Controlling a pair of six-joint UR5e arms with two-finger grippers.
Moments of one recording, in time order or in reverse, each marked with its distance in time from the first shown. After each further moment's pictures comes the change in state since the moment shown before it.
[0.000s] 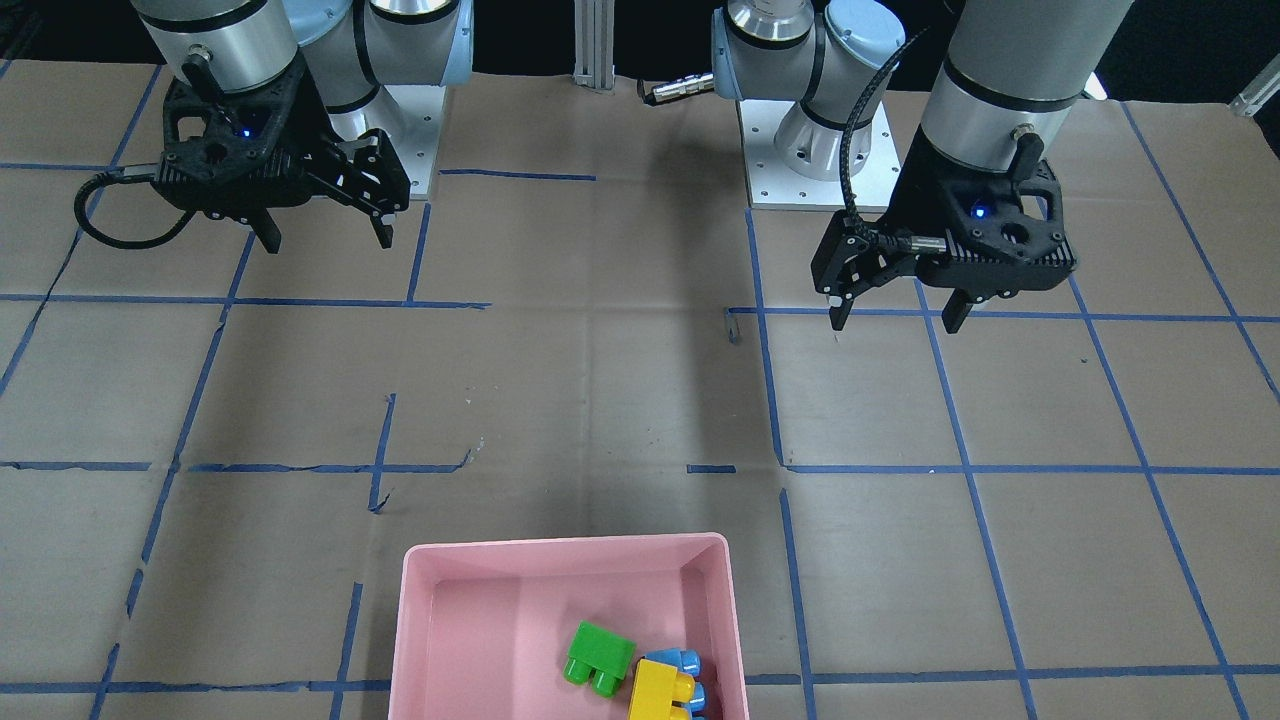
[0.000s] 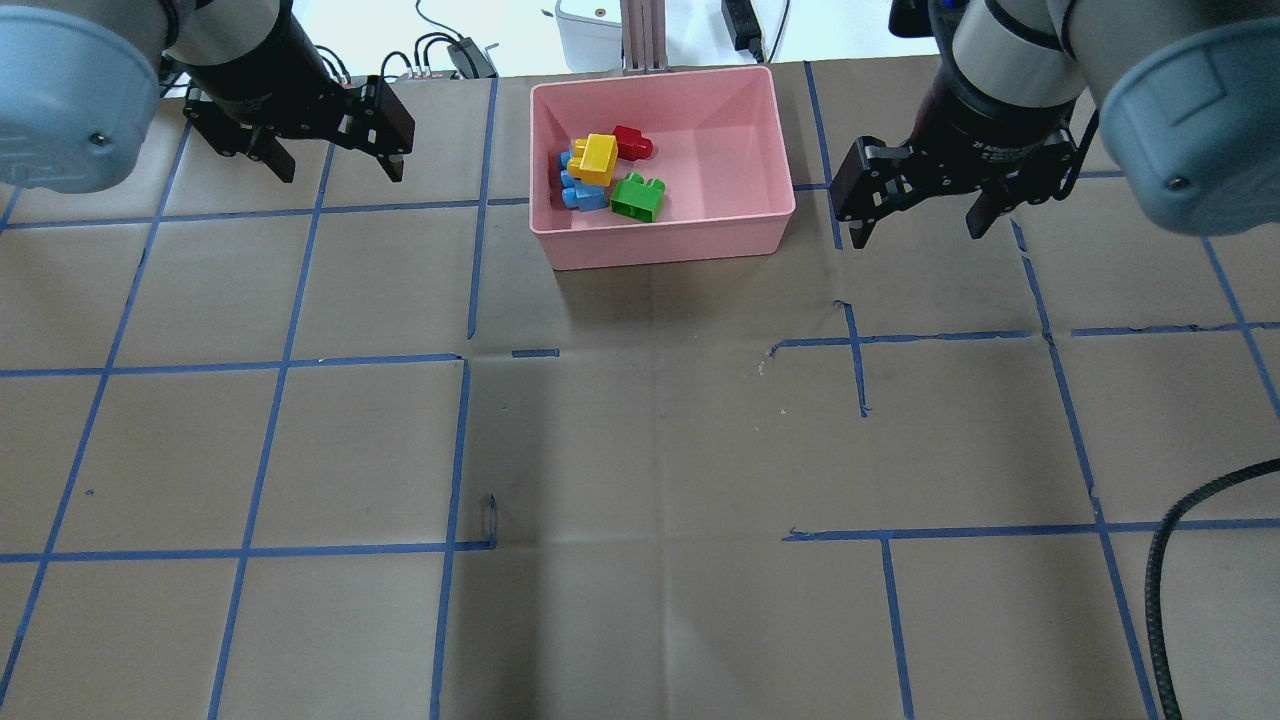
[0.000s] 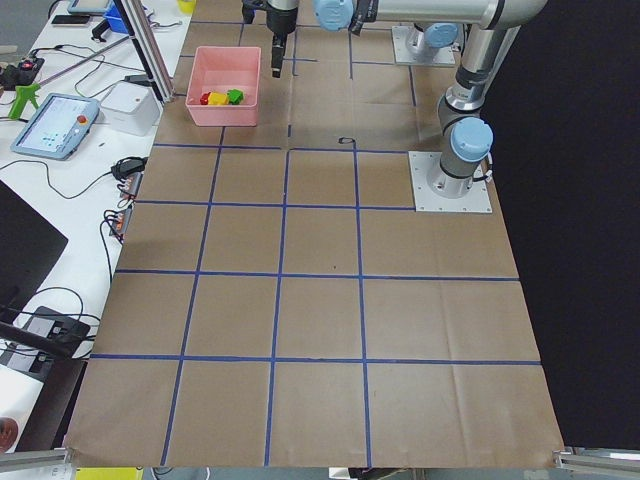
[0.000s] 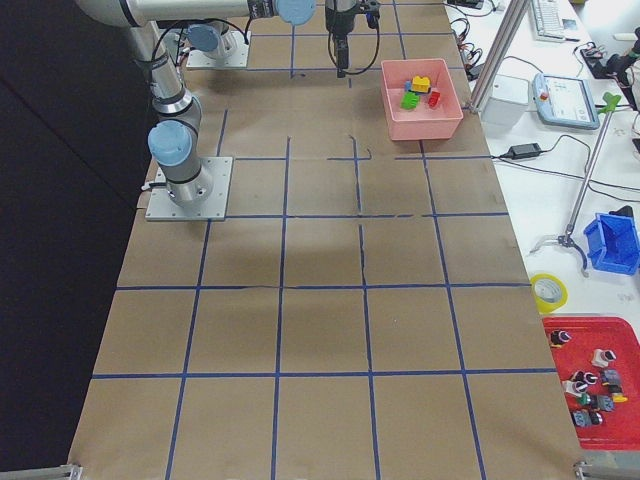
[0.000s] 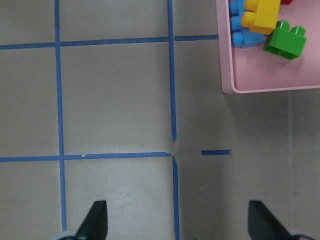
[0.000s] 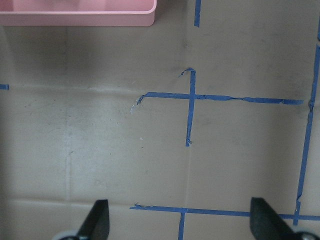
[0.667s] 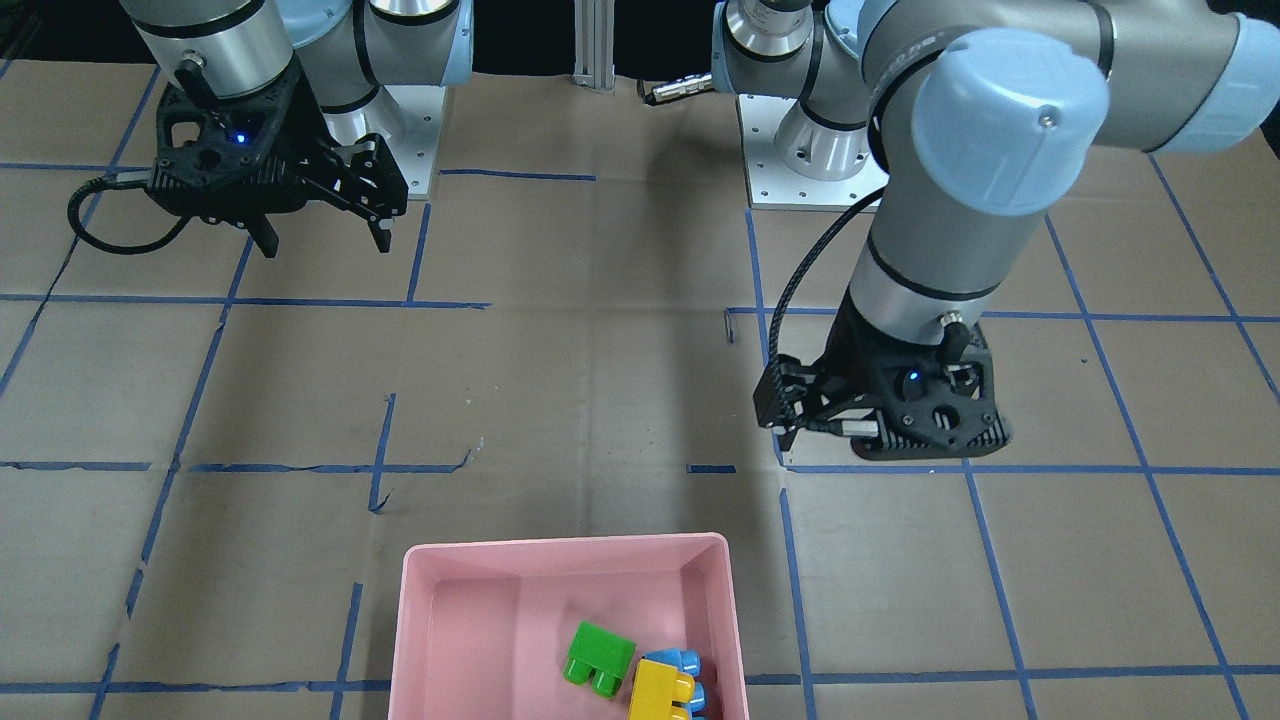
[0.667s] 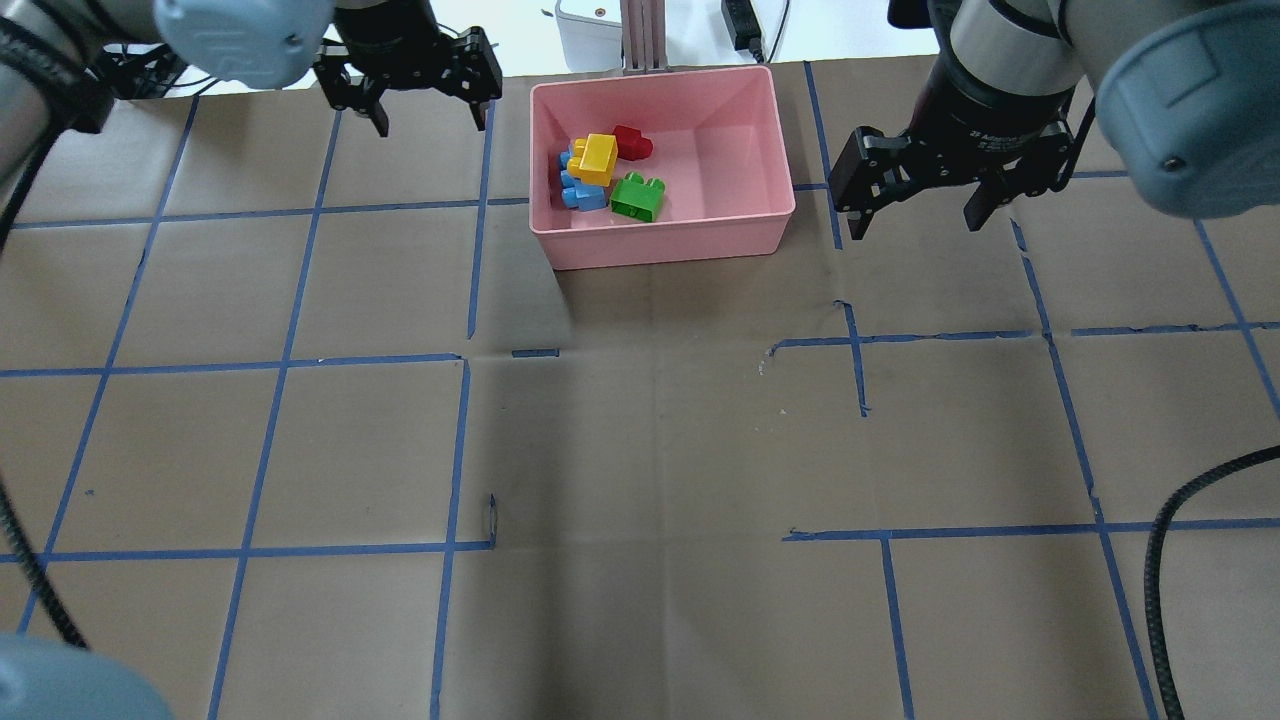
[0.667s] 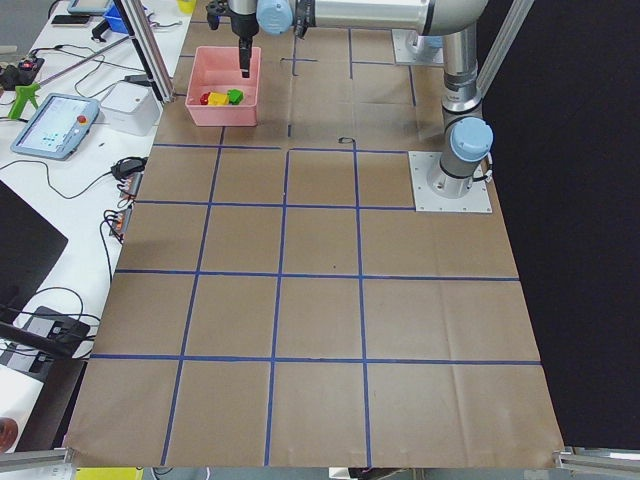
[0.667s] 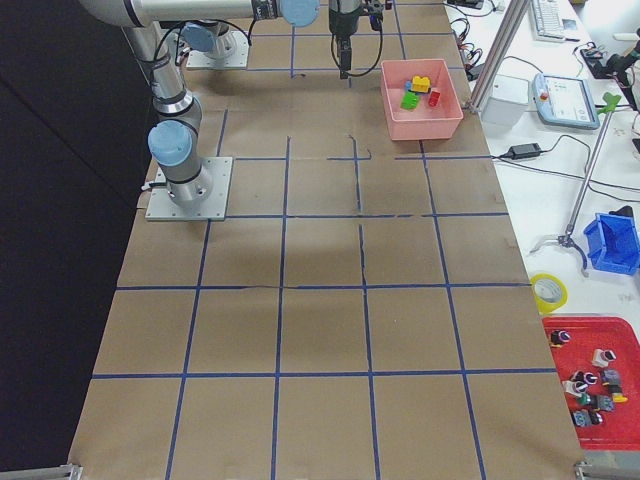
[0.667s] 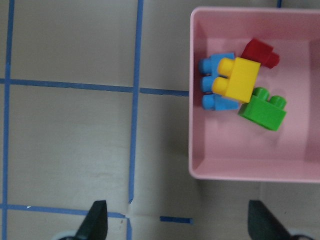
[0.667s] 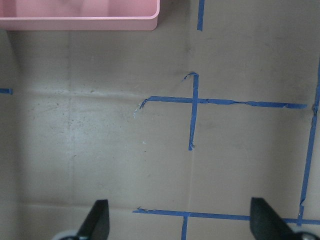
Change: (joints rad) left arm -0.048 -0.202 0.143 0.008 0.021 -0.094; right arm 0.004 0.009 -0.020 0.013 0.001 0.001
